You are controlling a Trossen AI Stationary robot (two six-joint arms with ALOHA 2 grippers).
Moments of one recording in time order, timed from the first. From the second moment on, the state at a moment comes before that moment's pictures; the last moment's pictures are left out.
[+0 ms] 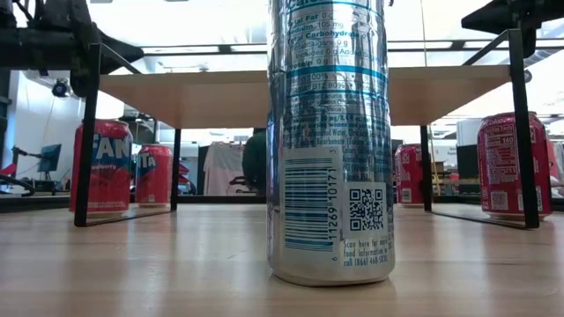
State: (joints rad) left arm 0.04 0.01 0.09 0.25 -0.56 -0.08; right arm -0.07 0.11 0.55 -0.36 0.57 0.26
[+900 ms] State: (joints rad) left arm 0.04 0.51 0.56 0.20 -0.50 0.27; right arm -0.07 0.11 0.55 -0.25 0.59 0.00
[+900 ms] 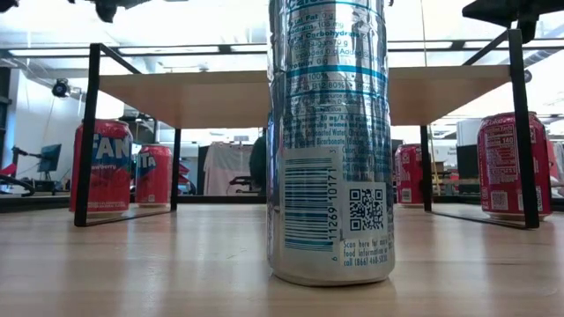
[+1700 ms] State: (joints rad) left arm 0.04 1.01 0.78 0.10 -0.58 0.14; right arm -0.07 0.11 0.55 -0.25 0.59 0.00
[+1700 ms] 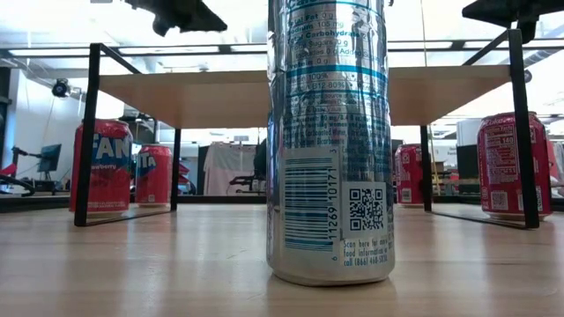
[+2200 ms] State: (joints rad) left arm 0.07 1.11 0.87 -0.34 -0.96 -0.15; right arm -0.07 0.11 0.55 -0.25 0.59 0.00
